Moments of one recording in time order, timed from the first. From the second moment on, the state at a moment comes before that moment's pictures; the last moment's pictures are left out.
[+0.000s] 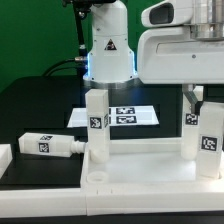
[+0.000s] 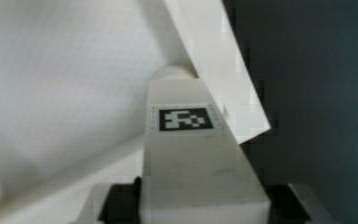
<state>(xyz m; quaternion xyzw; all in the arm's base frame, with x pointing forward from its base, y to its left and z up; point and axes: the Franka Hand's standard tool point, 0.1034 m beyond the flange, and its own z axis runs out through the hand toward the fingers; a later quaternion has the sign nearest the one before) 0.637 0.116 0.121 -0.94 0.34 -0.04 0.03</state>
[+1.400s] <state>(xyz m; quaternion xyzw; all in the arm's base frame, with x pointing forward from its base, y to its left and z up) 0.643 0.096 0.125 -0.99 0.10 -0.06 0.05</state>
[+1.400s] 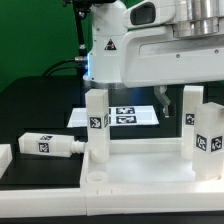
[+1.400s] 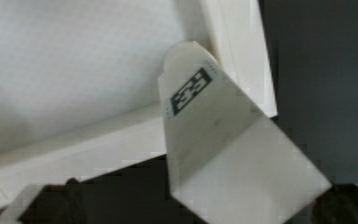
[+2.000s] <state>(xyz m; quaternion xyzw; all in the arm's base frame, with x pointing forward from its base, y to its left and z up) 0.642 0.100 0.123 -0.98 -0.21 -0.06 0.01</state>
